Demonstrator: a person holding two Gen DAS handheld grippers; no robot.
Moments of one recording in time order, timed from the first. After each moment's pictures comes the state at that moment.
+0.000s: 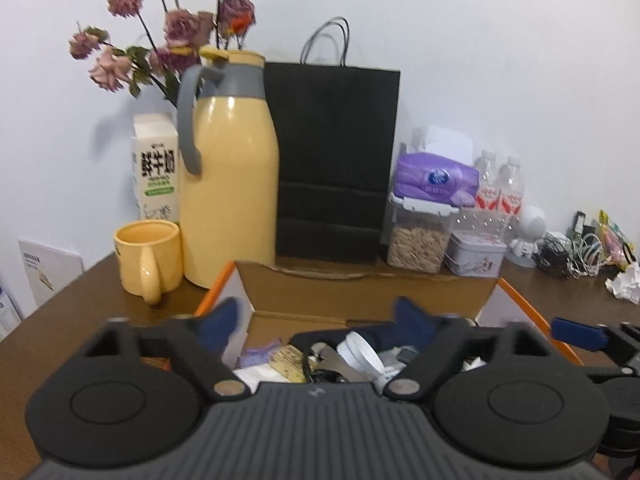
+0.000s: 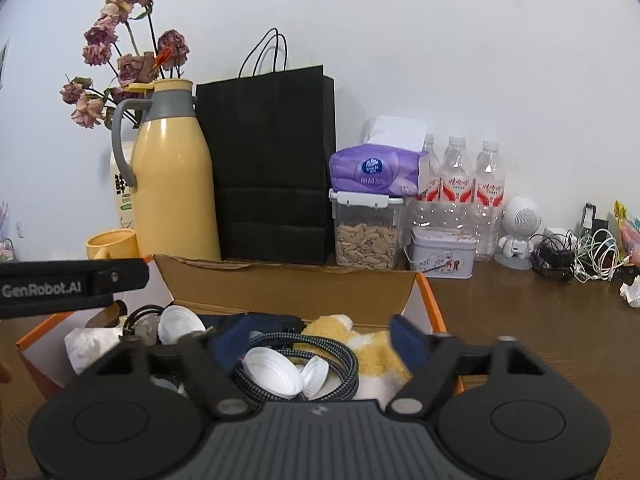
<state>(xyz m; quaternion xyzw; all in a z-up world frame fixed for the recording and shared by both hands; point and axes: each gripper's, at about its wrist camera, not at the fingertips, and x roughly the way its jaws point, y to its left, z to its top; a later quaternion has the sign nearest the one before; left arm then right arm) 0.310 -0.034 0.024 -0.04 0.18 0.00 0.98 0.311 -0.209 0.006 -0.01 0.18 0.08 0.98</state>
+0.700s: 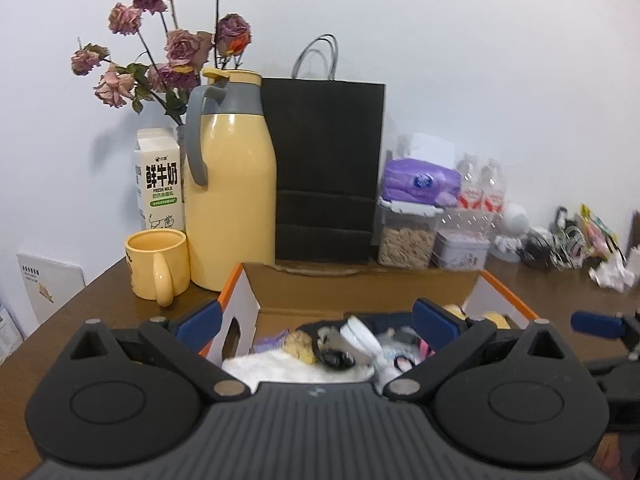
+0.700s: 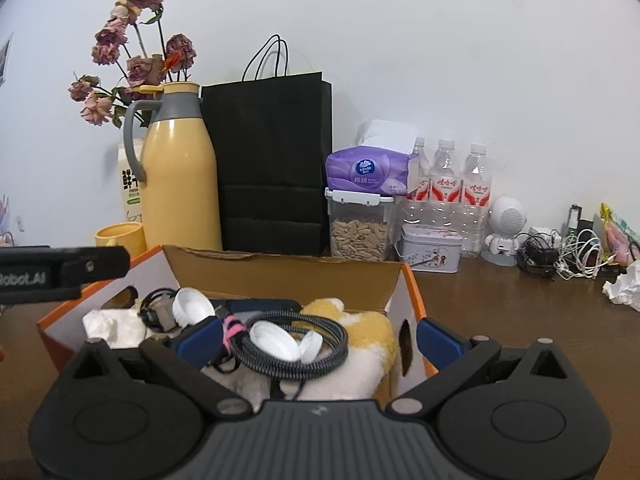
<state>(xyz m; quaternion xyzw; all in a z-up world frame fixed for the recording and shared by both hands) 0.271 -0.021 0.031 -0.01 0.17 -0.03 0.98 0.270 -0.215 0.013 -0.02 0.19 0.07 0.98</state>
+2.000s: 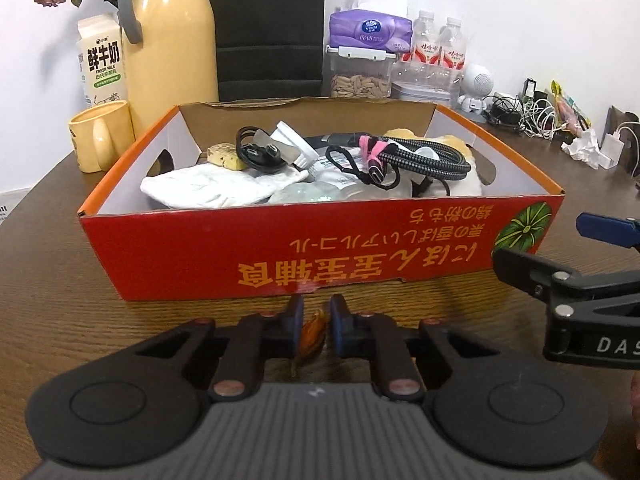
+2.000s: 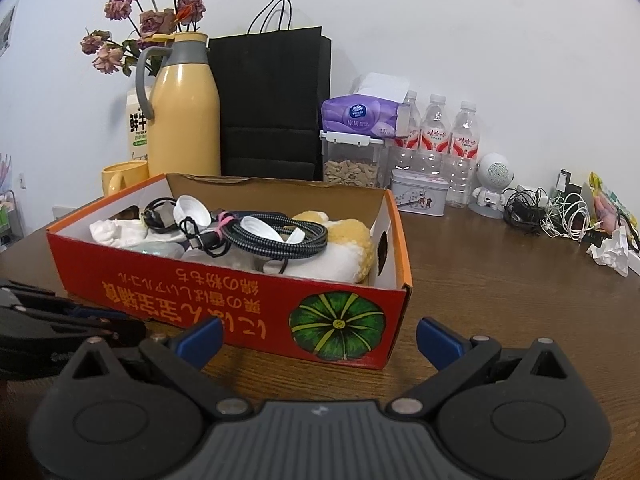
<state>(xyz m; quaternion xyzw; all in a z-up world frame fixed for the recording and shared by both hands) 0.256 -0.056 -0.044 0.02 0.34 -0.08 0.94 0.226 -0.233 -0.024 -0.04 0.24 0.07 0.97</state>
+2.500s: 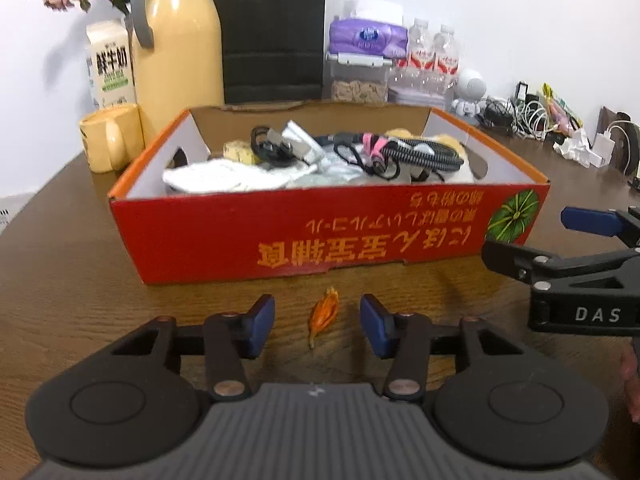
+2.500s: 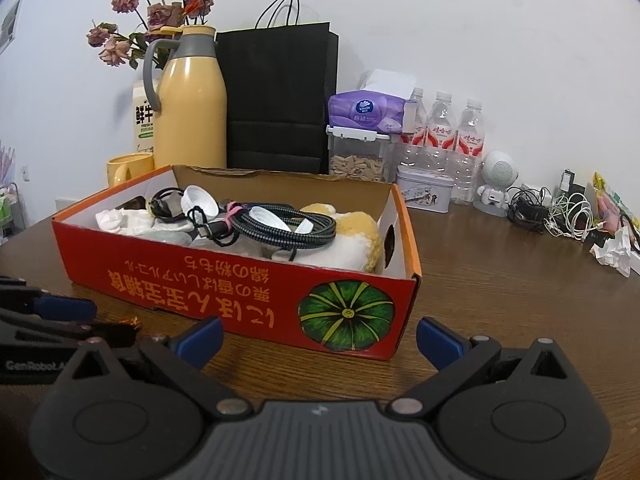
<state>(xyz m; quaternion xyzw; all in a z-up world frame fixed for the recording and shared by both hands) 0.238 -0.042 -0.045 0.02 0.33 -0.10 0.94 0.223 -0.228 -0.029 -0.05 0.24 0.07 0.97</state>
